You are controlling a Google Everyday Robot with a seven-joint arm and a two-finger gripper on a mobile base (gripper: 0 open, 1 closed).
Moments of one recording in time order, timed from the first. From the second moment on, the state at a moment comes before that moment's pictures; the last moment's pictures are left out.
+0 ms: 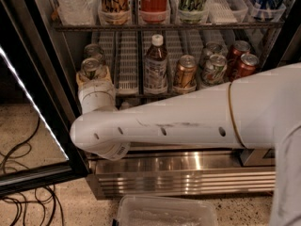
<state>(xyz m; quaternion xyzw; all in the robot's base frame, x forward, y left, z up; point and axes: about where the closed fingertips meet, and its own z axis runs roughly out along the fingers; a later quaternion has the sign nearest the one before) 0.649 0.160 0.858 -0.11 0.71 0.07 0.69</state>
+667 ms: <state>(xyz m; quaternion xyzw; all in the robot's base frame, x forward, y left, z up) 0.638 0.137 0.879 -0.11 0.70 0.12 0.70</state>
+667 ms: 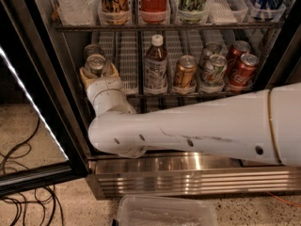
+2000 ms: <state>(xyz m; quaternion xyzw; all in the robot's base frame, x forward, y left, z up) 0.590 0.109 0.929 -0.17 0.65 0.25 0.69</state>
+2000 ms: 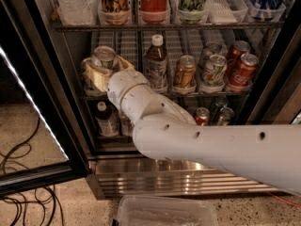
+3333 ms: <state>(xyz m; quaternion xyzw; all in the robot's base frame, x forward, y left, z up) 0.525 0.091 0.920 -0.17 0.64 0.40 0.64</state>
